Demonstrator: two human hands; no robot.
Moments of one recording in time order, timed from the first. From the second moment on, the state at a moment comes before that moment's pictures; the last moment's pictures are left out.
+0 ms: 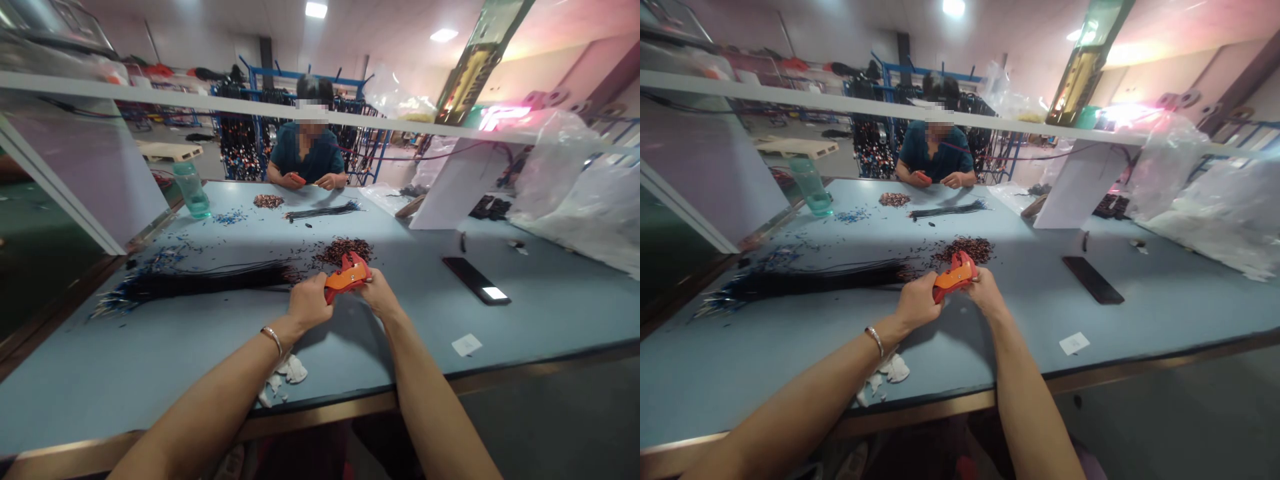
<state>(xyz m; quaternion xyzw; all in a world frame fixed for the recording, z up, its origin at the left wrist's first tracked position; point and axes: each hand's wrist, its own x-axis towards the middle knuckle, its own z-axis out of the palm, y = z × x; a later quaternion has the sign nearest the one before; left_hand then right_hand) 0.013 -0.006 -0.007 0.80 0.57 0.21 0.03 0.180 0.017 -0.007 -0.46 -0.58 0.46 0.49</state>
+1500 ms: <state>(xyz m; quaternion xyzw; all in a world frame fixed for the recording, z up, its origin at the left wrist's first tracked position) 0.011 -0.007 -0.011 0.83 0.51 0.25 0.00 0.186 0.013 -0.007 -0.40 -0.59 0.47 0.52</state>
